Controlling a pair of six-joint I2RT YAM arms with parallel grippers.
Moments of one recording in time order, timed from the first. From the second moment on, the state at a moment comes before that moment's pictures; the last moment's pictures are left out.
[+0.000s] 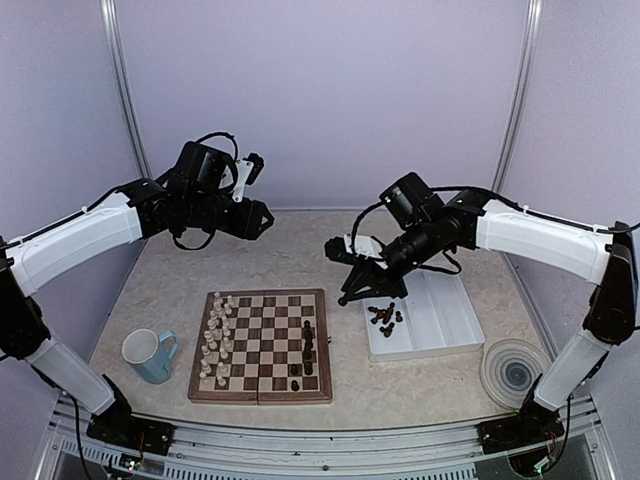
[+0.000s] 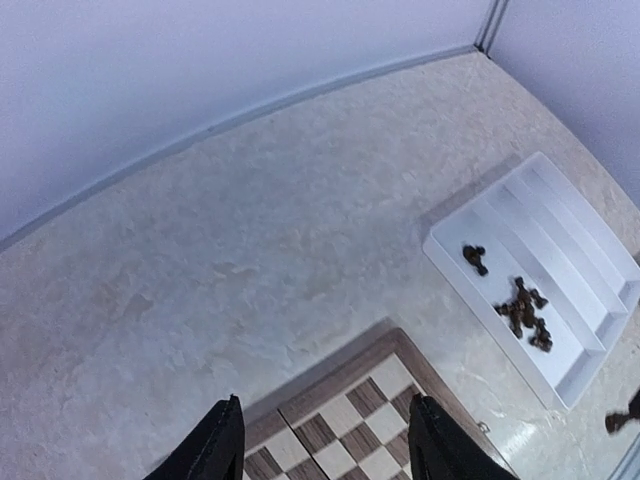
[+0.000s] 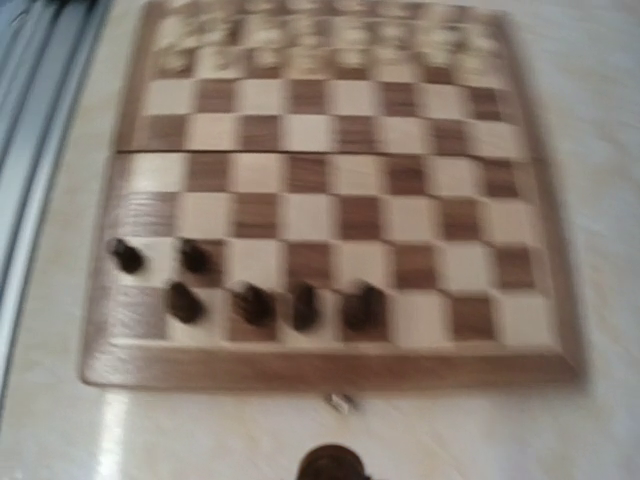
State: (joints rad) left arm -0.68 1.50 1.40 -0.54 -0.05 -0.13; right arm 0.77 1.61 1.40 -0.71 -0.57 -0.72
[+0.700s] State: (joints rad) left arm -0.51 1.44 1.13 -0.21 -0.03 -0.07; right arm 1.16 1.95 1.53 -0.82 -0.36 -0.77
